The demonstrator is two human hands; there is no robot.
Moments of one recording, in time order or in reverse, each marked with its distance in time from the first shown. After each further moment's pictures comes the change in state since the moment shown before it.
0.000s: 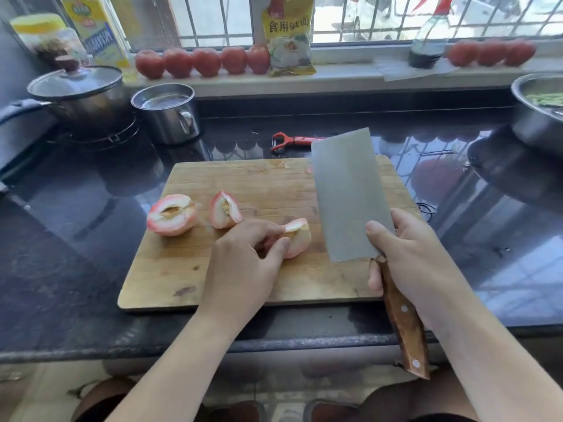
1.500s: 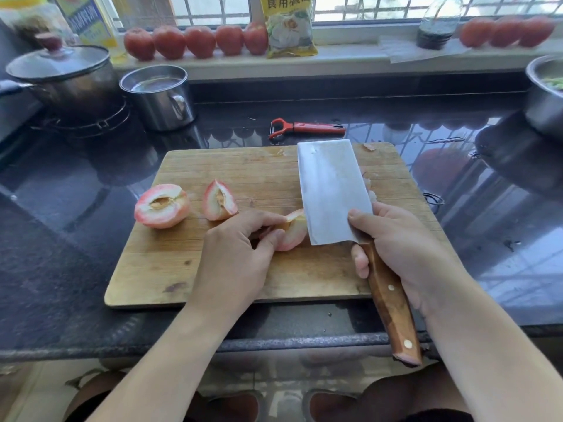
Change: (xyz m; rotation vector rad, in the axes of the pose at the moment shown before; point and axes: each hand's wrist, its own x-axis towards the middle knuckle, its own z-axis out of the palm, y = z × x) left_hand 0.005 0.001 0.000 -0.116 -0.053 -0.098; right_hand 0.023 -0.002 0.015 0.266 -0.127 0.264
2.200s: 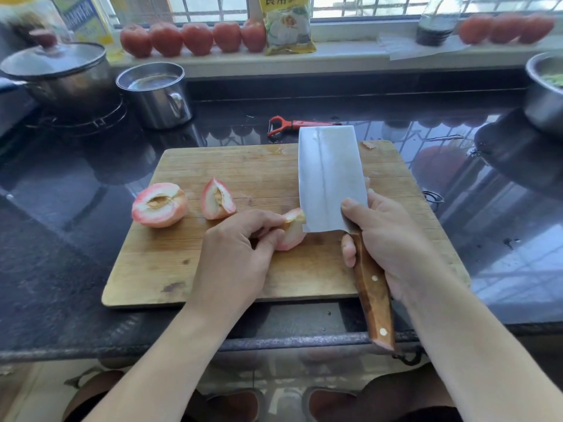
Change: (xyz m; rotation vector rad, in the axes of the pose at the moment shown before) left_hand -0.001 -0.002 0.002 -0.033 0.012 0.043; right_hand 0.004 -0.001 0.010 -0.053 0.050 -0.068
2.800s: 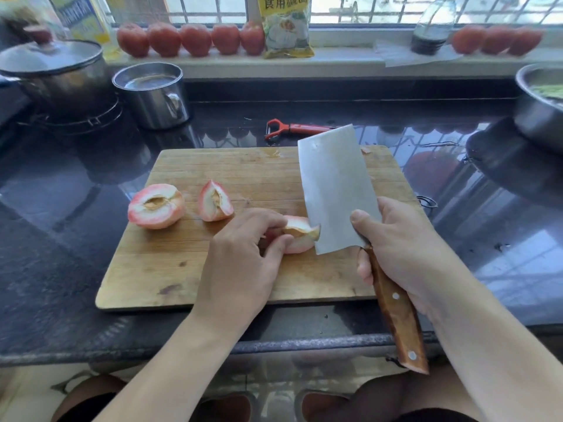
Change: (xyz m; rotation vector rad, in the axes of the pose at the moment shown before) left_hand -0.004 -0.002 0.009 0.172 0.066 0.181; right_hand -0.020 -0.013 -0.009 -0.281 0.034 -0.074
